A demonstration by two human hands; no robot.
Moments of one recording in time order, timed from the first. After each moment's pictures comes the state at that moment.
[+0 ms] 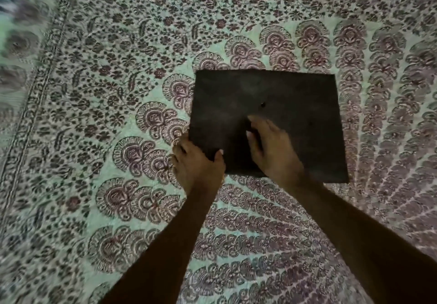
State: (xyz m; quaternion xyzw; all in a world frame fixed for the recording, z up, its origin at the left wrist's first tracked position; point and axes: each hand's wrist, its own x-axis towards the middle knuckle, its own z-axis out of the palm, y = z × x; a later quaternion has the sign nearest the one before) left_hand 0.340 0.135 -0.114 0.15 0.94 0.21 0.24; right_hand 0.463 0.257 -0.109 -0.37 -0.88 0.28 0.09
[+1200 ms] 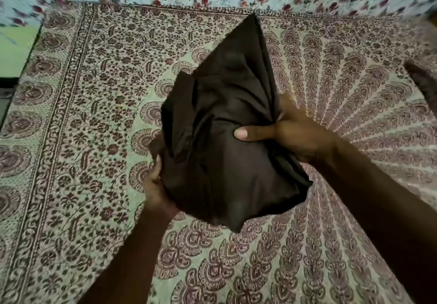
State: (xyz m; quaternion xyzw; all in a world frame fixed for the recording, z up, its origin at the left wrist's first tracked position) left_hand 0.345 -0.138 -0.056 -0.13 0.35 0.70 0.61; right_hand 0.523 0.033 0.121 -0.31 -0.61 0.71 0.16
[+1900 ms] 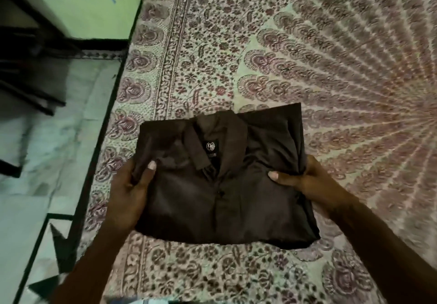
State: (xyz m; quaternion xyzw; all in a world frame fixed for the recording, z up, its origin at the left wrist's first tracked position) left_hand 0.151 -0.457 -0.078 0.17 0.82 0.48 0.25; right_hand 0.434 -0.229 -0.049 -0.43 -0.51 0.73 0.11
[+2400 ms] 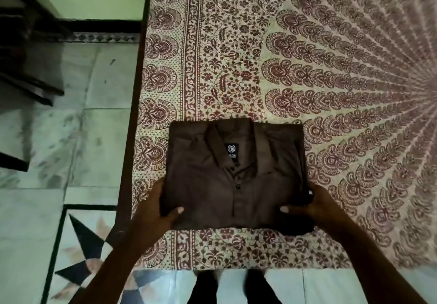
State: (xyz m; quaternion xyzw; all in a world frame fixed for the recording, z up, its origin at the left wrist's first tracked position) left_hand 0.105 -0.568 -0.094 0.25 0.82 0.25 0.45; right_hand 0.439 -0.339 -0.091 -0.58 -0.52 0.63 0.00
